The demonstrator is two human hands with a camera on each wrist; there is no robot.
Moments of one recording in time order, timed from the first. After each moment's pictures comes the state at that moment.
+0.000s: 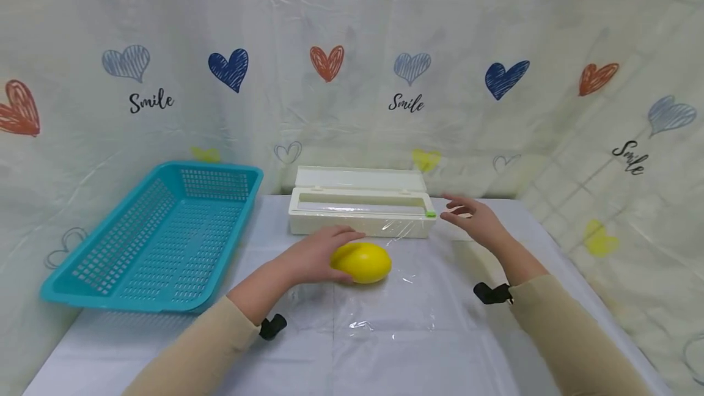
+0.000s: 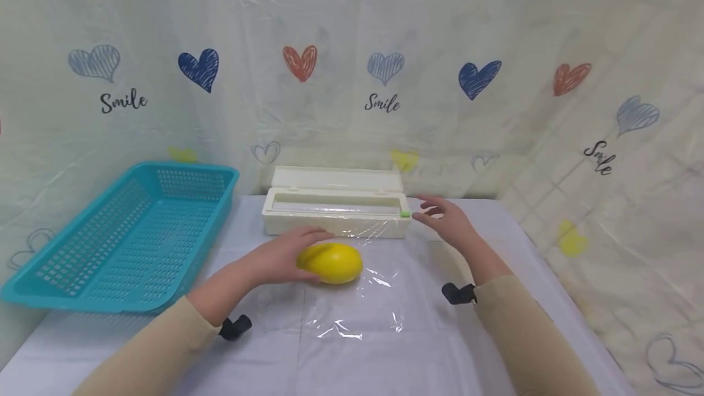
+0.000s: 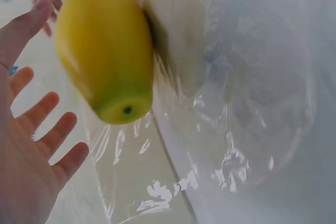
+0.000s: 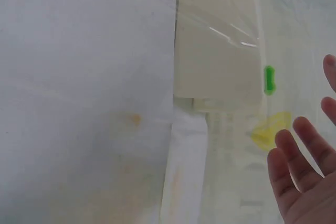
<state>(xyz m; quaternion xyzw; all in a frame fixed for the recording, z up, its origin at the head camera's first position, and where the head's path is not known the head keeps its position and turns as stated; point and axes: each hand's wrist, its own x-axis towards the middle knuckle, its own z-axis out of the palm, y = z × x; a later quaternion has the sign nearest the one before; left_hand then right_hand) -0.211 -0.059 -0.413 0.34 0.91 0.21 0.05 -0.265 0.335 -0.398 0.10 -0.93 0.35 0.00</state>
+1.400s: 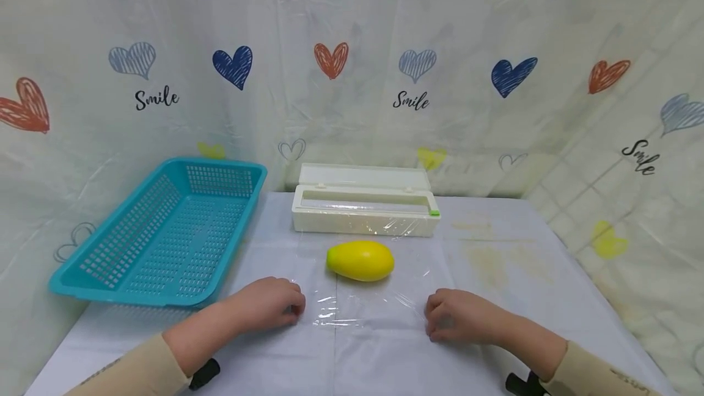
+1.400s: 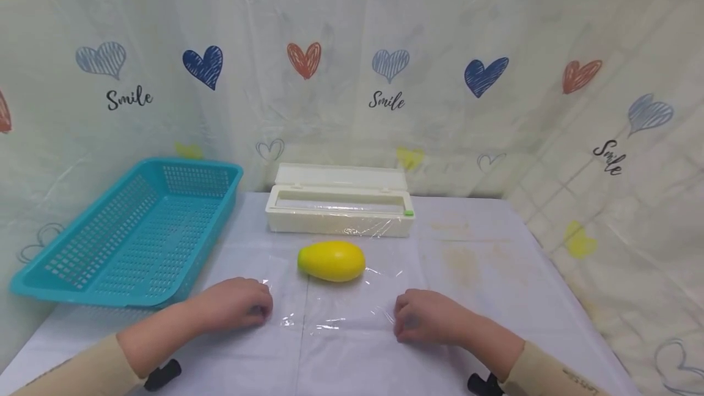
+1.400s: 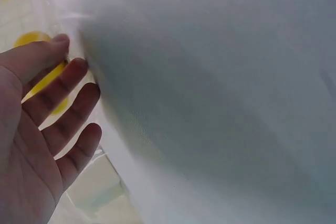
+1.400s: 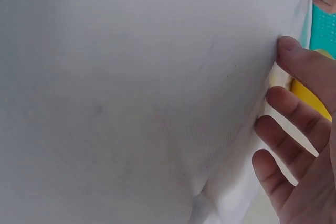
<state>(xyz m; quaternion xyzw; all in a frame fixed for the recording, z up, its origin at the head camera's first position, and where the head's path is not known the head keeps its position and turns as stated) -0.147 -0.136 -0.444 0.40 0.91 0.10 0.11 -0.141 0.289 -0.437 0.43 -0.87 0.16 -0.15</state>
